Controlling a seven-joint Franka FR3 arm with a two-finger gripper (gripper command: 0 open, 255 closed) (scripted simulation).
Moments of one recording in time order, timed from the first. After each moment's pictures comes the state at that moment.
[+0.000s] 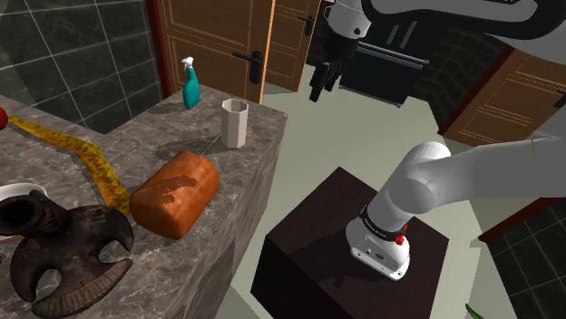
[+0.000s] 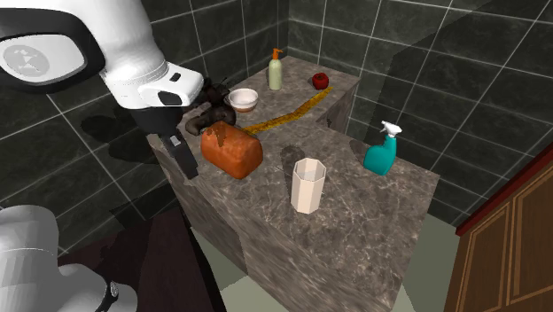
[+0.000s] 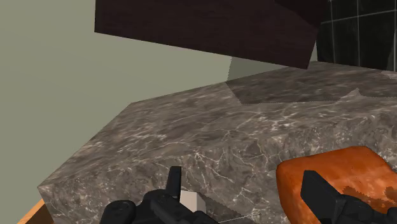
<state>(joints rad) 0.00 -0.80 0.07 -2.45 0.04 1.71 -0.08</state>
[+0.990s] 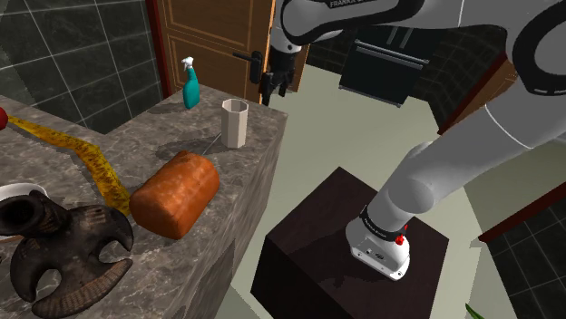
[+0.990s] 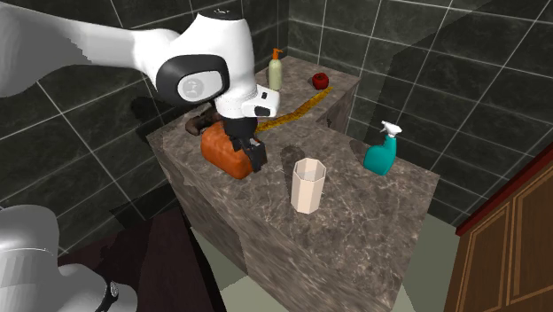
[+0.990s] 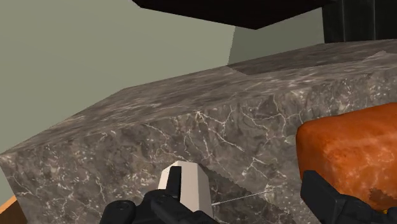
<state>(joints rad) -0.02 -0.29 0.10 -2.26 0.04 2.01 -0.06</state>
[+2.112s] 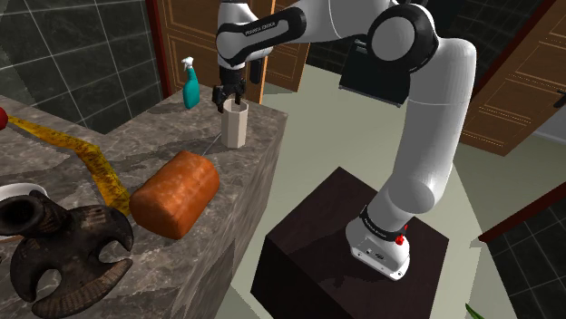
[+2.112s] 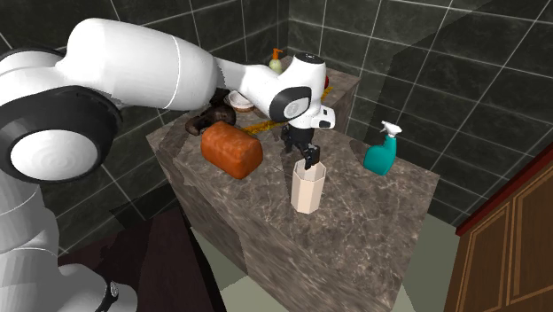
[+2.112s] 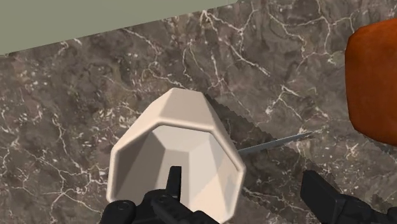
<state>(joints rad) 0.00 0.40 0.11 -1.70 -0.03 2.10 -0.02</state>
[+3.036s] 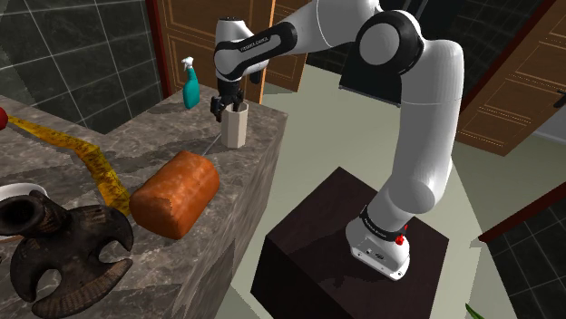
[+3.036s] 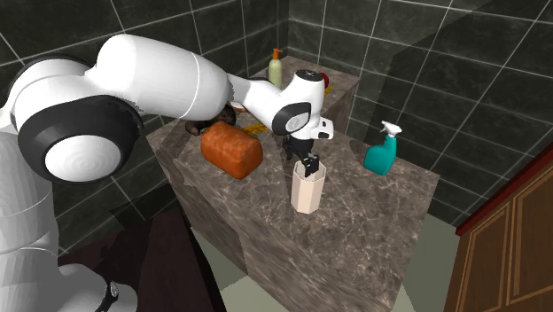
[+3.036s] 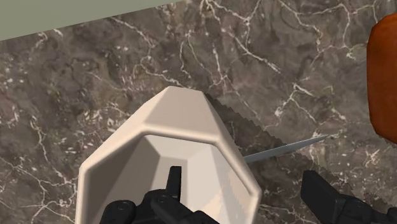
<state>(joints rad) 0.01 0.47 0.11 -1.71 -0.04 2.18 -0.01</state>
